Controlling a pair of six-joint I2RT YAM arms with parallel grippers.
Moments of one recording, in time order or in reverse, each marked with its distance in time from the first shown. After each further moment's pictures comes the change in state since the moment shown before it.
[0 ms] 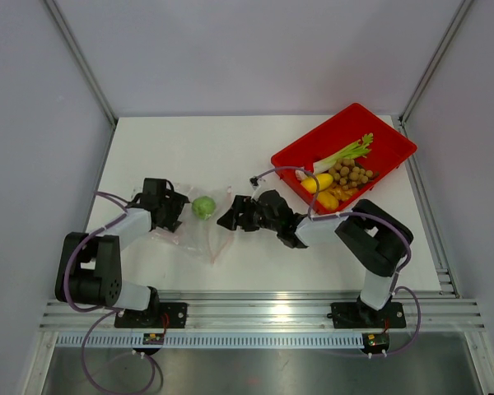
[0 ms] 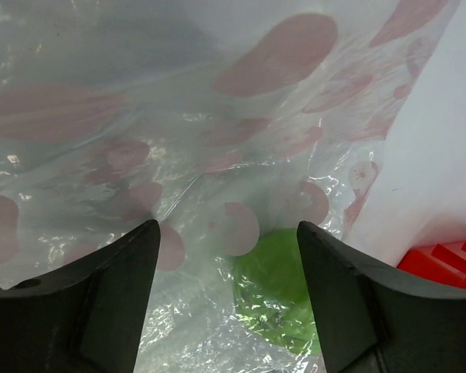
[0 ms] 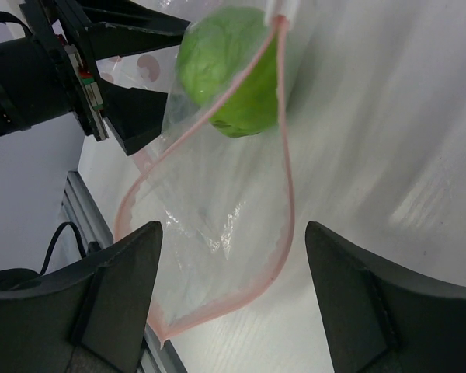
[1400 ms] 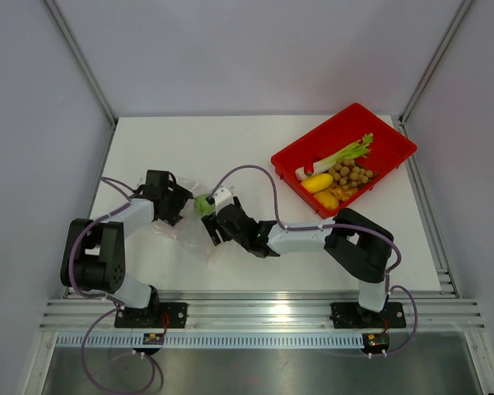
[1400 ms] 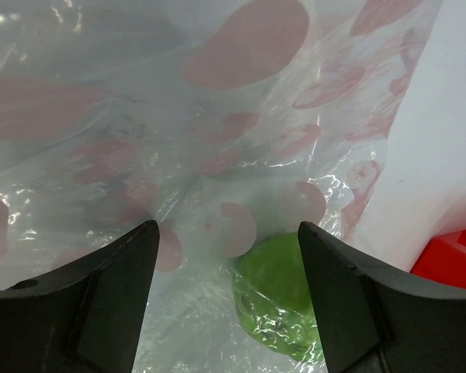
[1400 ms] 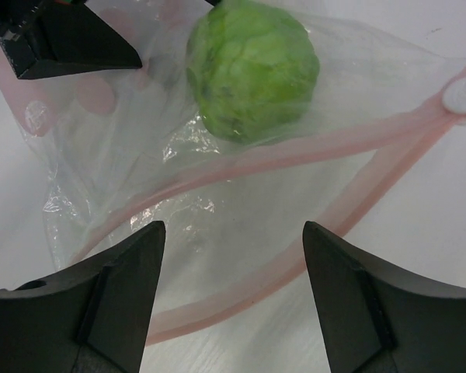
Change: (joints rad) left arm -0.003 0.091 0.082 0.011 0.029 0.127; right arm 0.264 0.045 0.272 -0.409 0.542 -0.559
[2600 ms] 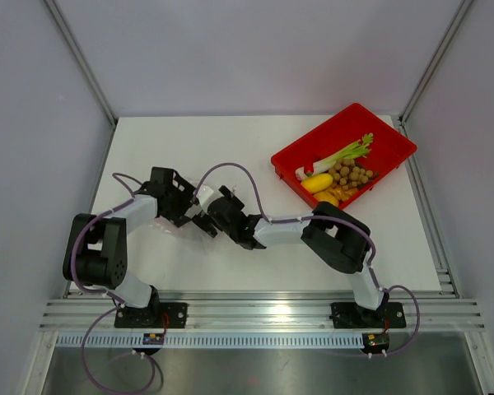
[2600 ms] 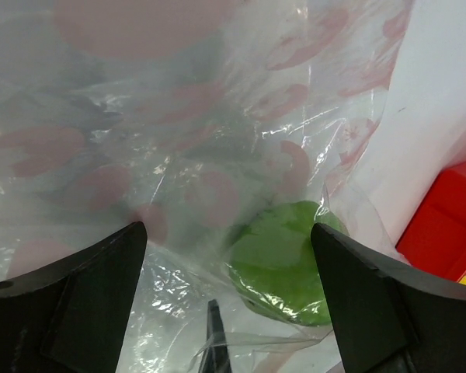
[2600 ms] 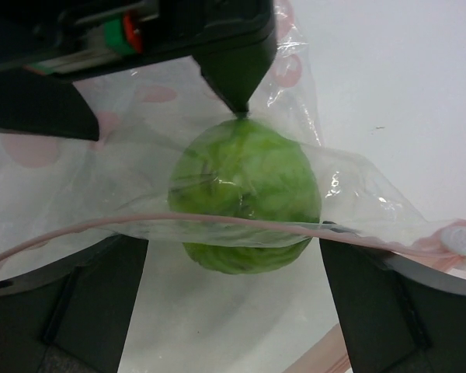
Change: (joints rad) left arm -0.032 0.047 0.056 -0.037 0.161 0.073; right arm -0.033 0.192 0.164 0.066 0.043 -0.393
